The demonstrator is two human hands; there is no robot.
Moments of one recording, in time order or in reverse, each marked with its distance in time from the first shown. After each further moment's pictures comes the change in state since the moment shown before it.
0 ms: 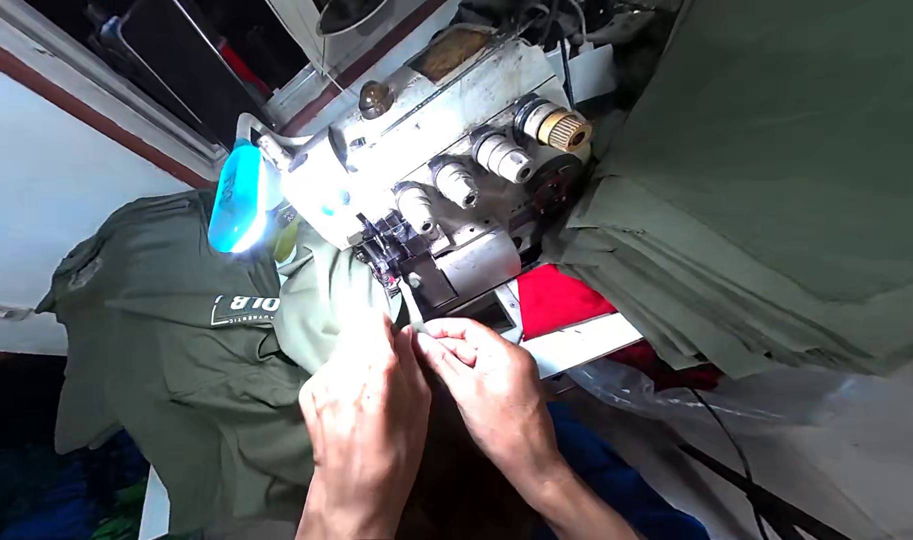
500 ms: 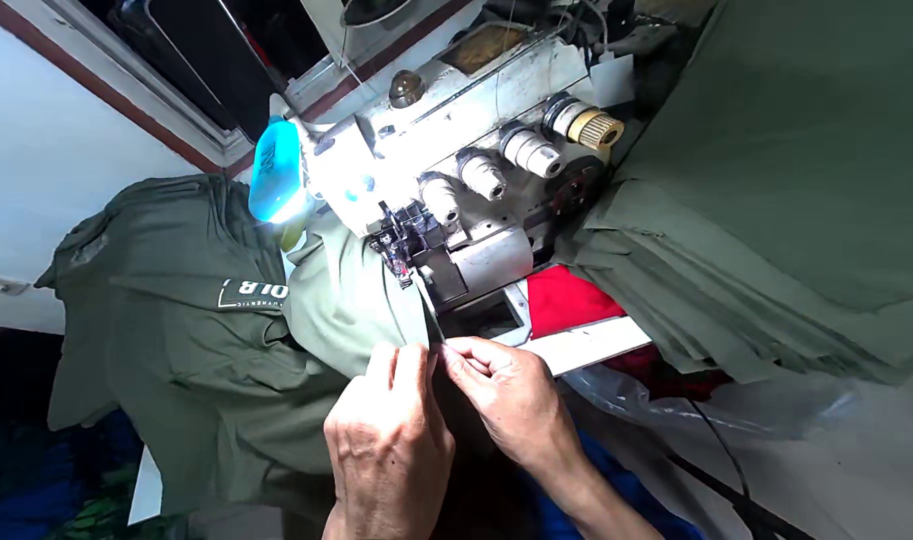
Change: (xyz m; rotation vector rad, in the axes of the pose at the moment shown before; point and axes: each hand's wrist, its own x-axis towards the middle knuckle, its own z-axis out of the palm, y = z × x) left_hand -0.035 -0.003 0.005 -0.169 0.102 0.081; right_hand -0.006 0.011 -0.015 -0.086 -0.155 0.007
